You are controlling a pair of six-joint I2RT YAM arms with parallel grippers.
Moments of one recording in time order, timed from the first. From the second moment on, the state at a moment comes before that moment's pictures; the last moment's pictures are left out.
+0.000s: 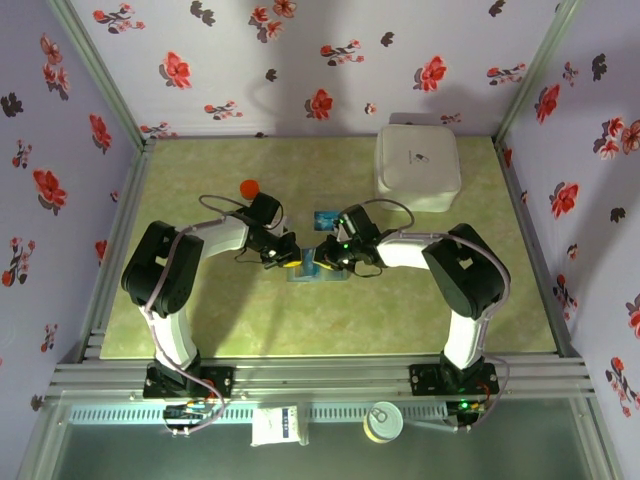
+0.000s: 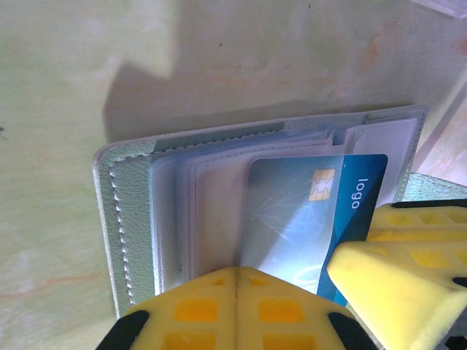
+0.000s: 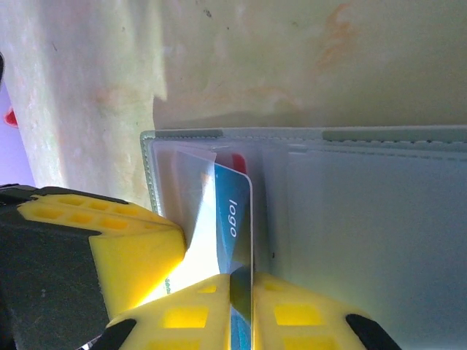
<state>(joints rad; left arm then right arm) -0.51 1.85 1.06 -0.41 0.52 -0.65 0.64 1.85 0.93 0.03 -0.50 0.93</state>
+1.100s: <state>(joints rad) -0.51 1.85 1.06 -0.41 0.52 -0.65 0.59 1.71 1.03 -0.34 -0.44 0.59</state>
